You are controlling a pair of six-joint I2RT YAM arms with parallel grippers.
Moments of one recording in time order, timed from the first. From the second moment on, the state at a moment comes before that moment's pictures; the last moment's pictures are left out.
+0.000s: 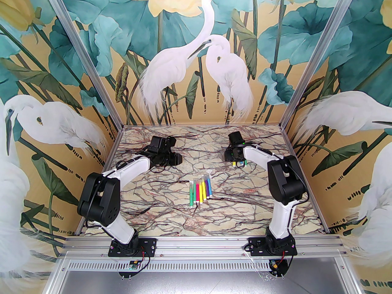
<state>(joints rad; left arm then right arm) -0.30 1.64 1.10 -0.34 0.35 -0.28 0.35 1.89 1.31 -0.51 0.05 0.22</state>
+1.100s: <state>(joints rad) -0.29 1.30 0.82 -0.32 0.12 -0.31 0.74 1.71 1.09 -0.65 -0.10 0.41</state>
